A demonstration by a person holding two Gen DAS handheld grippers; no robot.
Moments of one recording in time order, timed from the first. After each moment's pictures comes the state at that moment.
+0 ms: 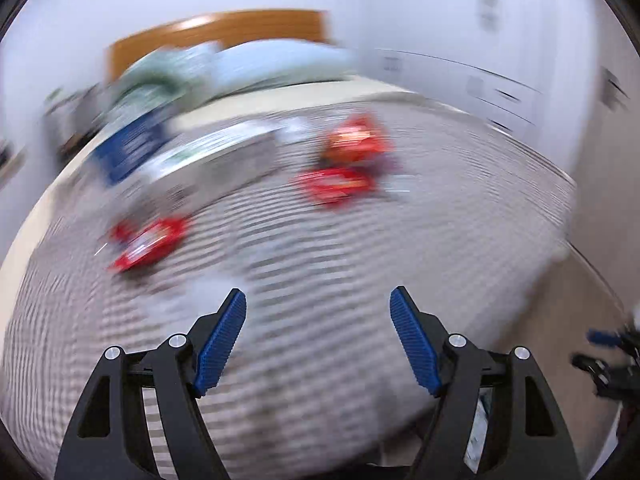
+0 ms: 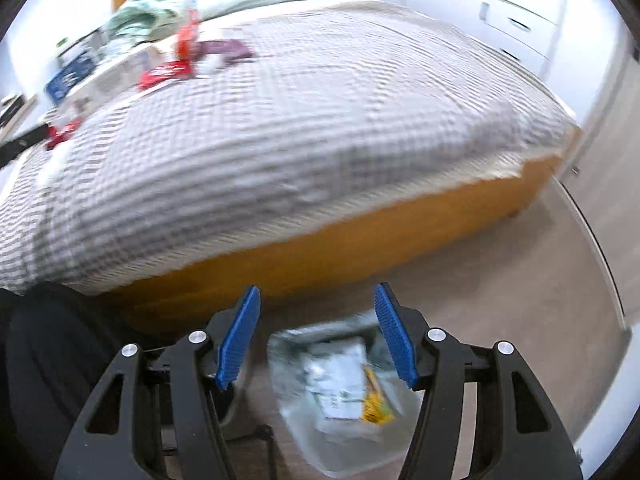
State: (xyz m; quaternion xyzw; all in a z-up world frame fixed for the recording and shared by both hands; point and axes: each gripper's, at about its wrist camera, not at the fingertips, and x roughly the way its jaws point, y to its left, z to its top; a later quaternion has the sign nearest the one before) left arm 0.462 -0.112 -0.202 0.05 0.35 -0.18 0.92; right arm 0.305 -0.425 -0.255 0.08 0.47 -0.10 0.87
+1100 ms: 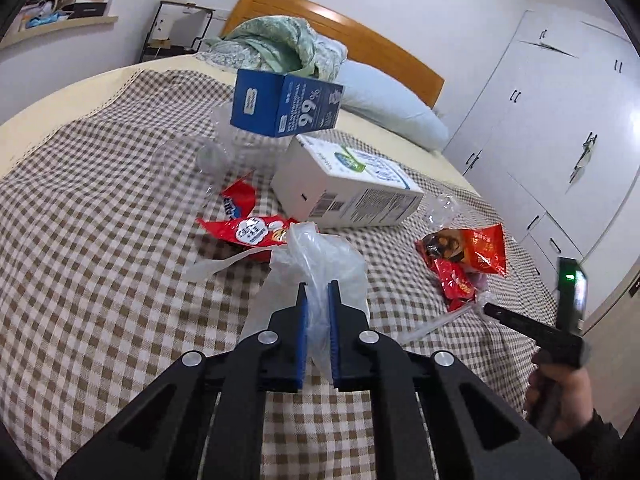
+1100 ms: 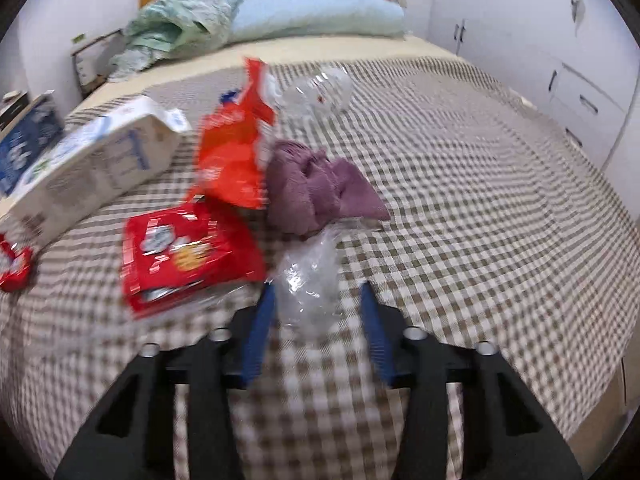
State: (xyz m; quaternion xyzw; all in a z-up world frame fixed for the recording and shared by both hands) left arm 0.537 -0.004 -0.222 -0.18 0.33 -0.12 0.92; right arm 0.614 -0.378 -0.249 0.04 0.44 -0.08 0.89
